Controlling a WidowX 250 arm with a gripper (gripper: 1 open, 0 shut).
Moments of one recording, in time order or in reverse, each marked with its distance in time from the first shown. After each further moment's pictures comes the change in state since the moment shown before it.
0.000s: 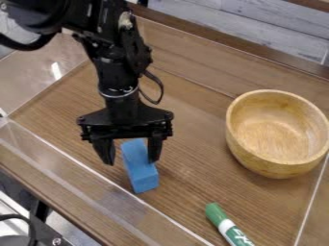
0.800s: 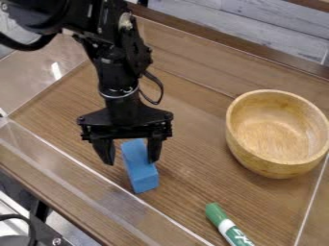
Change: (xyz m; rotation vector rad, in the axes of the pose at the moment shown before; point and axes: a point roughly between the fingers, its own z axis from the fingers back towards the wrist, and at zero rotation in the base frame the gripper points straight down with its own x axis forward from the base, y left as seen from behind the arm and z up) arm 0.000 0.001 -0.001 0.003 0.000 -0.009
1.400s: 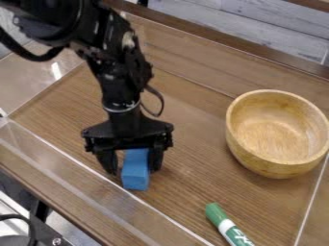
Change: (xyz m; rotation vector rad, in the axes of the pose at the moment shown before) arm 0.001 0.000 -0.020 -0.003 0.004 0.024
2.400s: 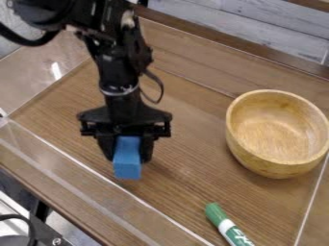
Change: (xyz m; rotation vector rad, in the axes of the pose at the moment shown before) arm 0.000 0.001 0.024 0.029 0.022 -0.090
